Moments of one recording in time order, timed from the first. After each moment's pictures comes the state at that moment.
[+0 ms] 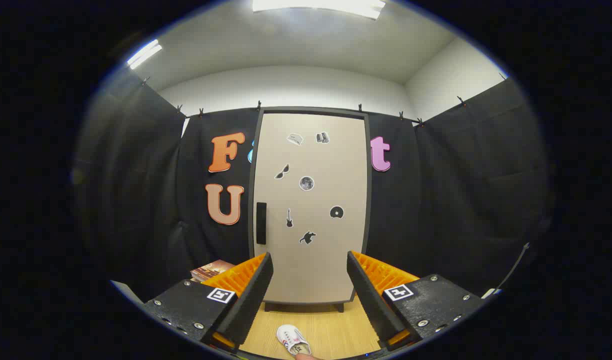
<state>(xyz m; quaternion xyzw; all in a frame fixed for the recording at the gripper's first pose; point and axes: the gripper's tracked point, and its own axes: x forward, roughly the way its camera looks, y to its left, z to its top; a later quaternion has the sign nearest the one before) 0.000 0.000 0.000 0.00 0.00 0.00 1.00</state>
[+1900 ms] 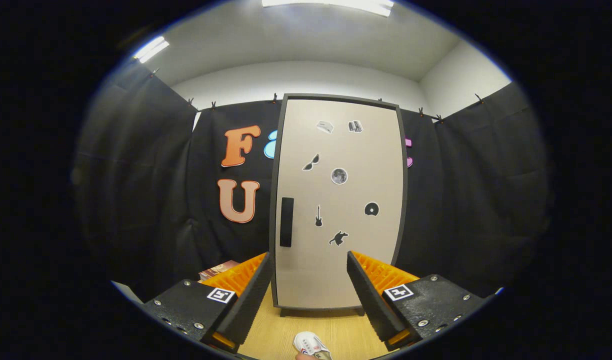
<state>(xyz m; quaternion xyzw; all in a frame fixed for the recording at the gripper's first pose) 0.061 0.076 -0.020 -0.01 0.00 0.03 1.00</state>
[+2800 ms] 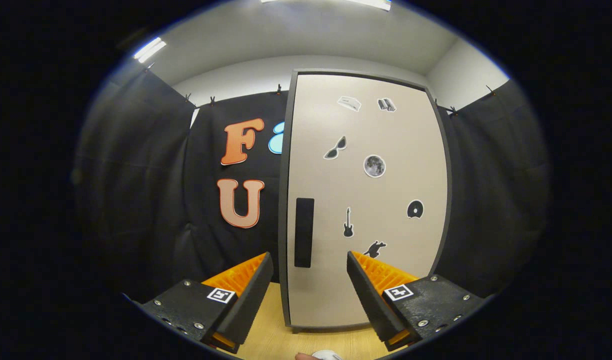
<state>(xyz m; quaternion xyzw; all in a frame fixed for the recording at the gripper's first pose) 0.182 0.127 -0.034 0.01 0.00 0.05 1.00</state>
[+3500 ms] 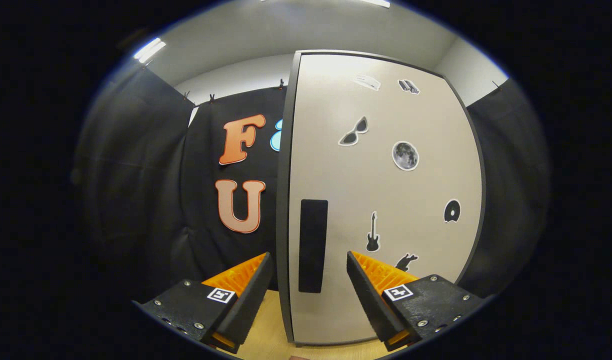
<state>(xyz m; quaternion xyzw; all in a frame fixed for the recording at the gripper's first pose) 0.262 0.153 -0.040 0.01 -0.01 0.07 1.00</state>
